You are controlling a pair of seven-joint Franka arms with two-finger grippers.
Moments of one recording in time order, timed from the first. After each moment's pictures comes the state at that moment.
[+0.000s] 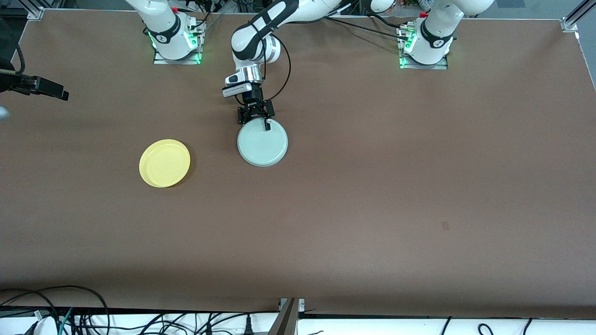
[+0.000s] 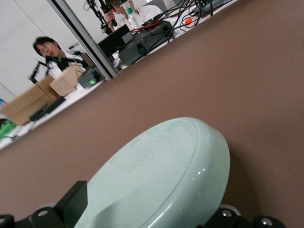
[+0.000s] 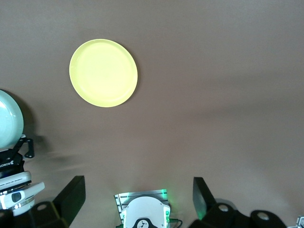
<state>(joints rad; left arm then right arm) -1.34 1.15 0.06 -1.14 1.21 1.96 -1.67 -0.09 0.00 -0.04 -1.66 -0.03 1.42 0.00</state>
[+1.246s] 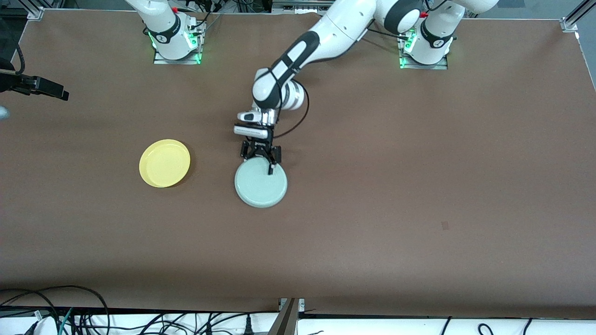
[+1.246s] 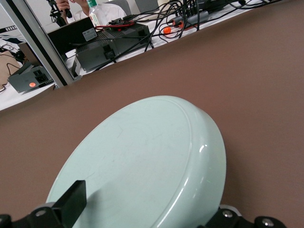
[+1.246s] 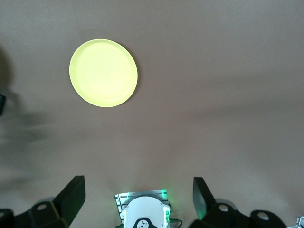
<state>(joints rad) -1.02 1.14 0.09 -1.18 1.50 2.48 -1.78 -0.09 0.00 -0.04 -1.66 -0.03 1.42 0.00</state>
